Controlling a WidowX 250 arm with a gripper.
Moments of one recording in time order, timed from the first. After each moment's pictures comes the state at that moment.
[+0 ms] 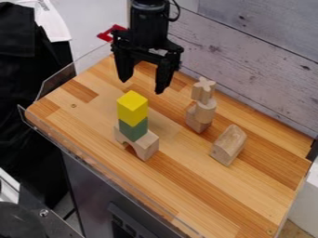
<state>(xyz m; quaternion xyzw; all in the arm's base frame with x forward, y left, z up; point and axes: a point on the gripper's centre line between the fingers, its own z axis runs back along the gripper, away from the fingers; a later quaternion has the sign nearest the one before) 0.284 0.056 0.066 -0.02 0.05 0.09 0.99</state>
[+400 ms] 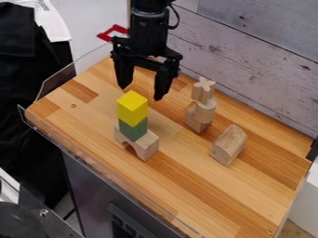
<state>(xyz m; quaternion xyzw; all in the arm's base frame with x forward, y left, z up) 0.277 0.049 0.056 -0.03 0.08 0.07 0.99</state>
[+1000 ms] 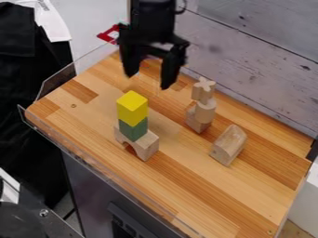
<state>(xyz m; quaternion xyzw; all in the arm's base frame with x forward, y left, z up) 0.285 0.032 0.089 -0.03 0.04 0.03 1.00</state>
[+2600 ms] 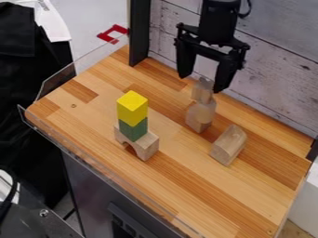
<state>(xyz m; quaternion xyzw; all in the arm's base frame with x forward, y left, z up) 0.320 -0.021 0.079 -0.04 0.09 -0.03 0.99</state>
